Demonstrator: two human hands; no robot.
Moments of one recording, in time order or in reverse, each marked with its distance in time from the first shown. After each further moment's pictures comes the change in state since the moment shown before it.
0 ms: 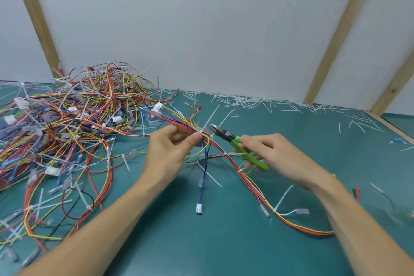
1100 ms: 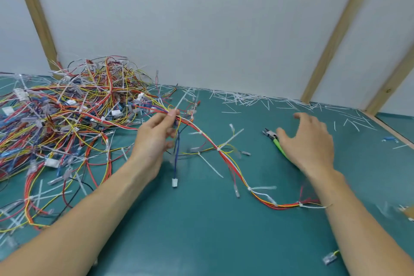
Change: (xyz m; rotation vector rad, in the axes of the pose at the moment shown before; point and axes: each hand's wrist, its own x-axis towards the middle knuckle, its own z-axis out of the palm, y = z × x) left_hand 0.014 0.005 -0.016 -0.233 0.107 -0.252; right_hand 0.013 0.054 -0.032 -0.699 0.720 0.295
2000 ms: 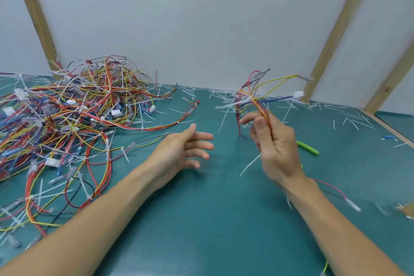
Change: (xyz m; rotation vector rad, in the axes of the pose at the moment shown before) left_hand -0.014 -0.010 0.013 0.040 -0.426 -0.323; right_hand -0.051 -0.060 -0.002 0.992 -0.031 -0.496
